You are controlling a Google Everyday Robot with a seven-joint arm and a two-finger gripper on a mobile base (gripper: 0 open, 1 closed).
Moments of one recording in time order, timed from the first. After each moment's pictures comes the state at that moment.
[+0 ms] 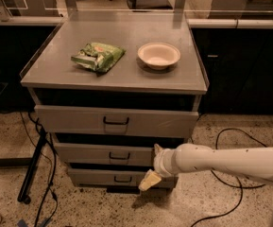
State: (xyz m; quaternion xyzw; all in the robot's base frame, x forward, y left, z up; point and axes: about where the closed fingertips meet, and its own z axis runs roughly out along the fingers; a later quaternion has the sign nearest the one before) arm 0.547 -0.062 0.471 -0.54 0.78 0.11 0.30
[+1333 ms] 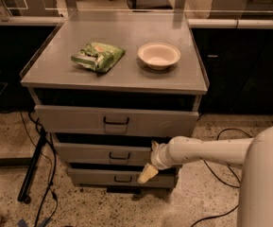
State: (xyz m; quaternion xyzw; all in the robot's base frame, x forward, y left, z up) arm 0.592 -0.059 0.431 -0.55 0.78 0.11 0.29
